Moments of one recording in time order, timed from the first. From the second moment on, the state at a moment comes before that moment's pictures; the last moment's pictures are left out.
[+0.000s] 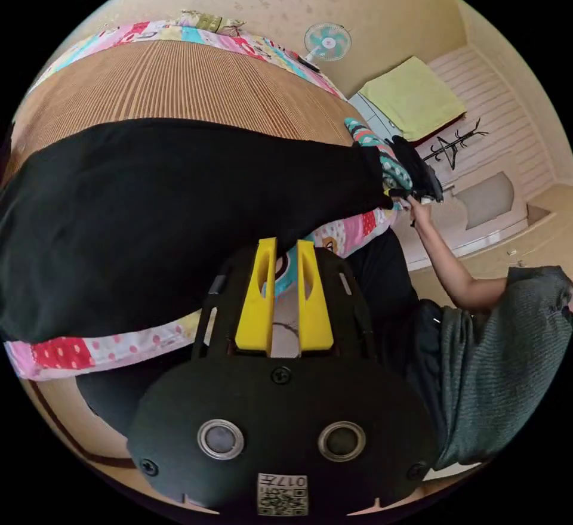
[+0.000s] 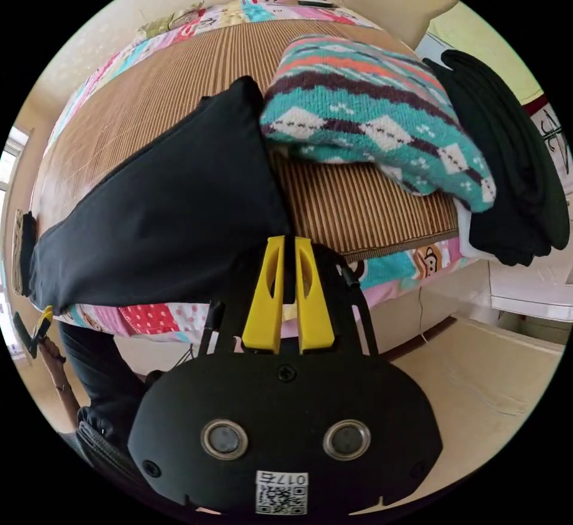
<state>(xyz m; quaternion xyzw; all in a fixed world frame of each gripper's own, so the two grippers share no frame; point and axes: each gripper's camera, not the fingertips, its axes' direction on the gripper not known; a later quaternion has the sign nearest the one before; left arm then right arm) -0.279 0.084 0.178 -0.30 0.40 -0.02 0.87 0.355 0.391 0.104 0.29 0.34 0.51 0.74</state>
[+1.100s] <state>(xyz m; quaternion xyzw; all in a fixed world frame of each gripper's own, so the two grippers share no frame) -0.095 0.073 0.216 -0.15 0.30 0.11 0.94 0.318 0.512 0.128 0.59 0.09 0.40 0.70</state>
